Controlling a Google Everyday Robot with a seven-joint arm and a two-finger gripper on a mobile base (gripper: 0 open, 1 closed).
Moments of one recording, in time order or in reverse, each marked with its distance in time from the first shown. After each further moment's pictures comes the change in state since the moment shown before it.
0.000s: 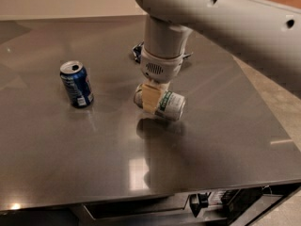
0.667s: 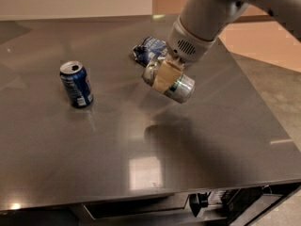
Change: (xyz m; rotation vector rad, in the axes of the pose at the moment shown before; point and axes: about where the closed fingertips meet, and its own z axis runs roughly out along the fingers) arm 0.005 -0.027 -0.052 0.007 -0.299 -0.031
